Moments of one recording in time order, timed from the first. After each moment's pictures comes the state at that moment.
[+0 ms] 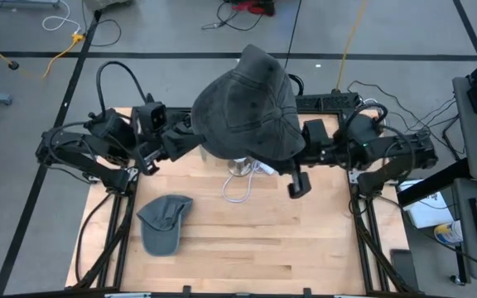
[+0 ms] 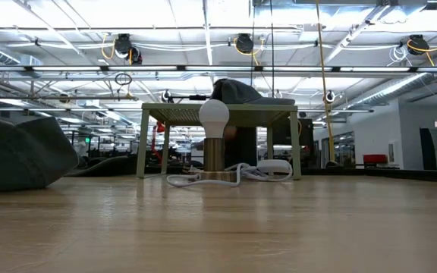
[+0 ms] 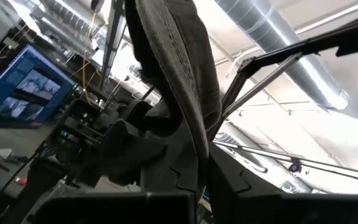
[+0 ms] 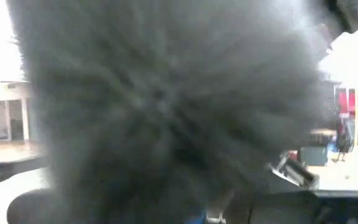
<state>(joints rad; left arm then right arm) -0.15 1.22 1.36 0.45 0.01 -0.62 0.22 1.44 1.70 0.12 0.06 0.04</state>
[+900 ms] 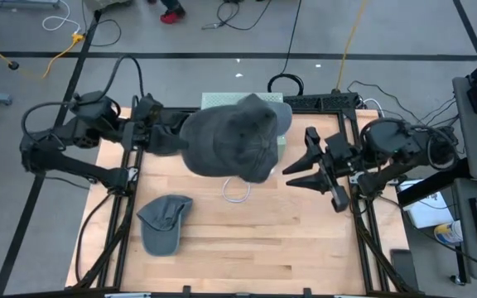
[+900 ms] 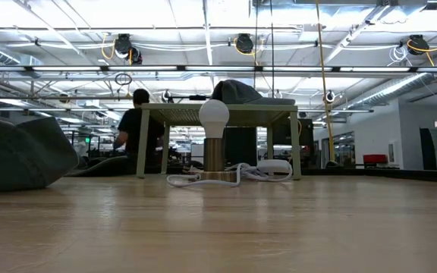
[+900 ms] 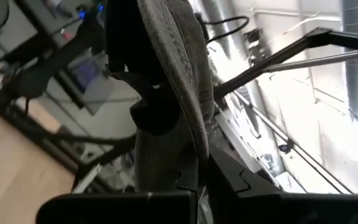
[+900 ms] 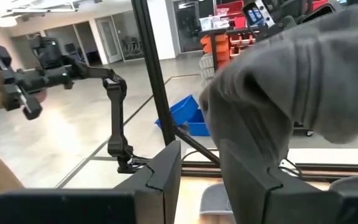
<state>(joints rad) 0.04 1.01 1.36 -0.18 0.31 -1.09 0.33 1.26 1.70 -0.47 0.05 0.20</state>
